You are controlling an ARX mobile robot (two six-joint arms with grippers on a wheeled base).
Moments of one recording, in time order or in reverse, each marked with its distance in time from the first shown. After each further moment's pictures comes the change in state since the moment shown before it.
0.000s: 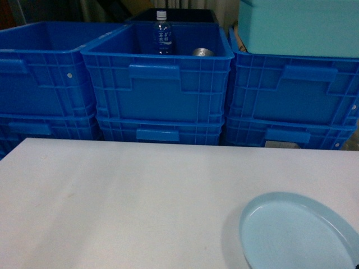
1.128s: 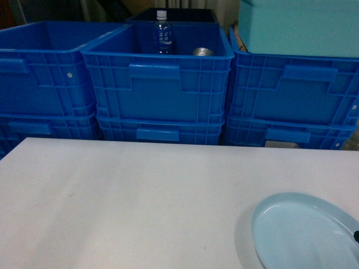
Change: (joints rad) left arm 0.000 0.000 0.000 0.000 0.000 0.000; right arm -0.077 0.031 0.003 0.153 -0.006 0.016
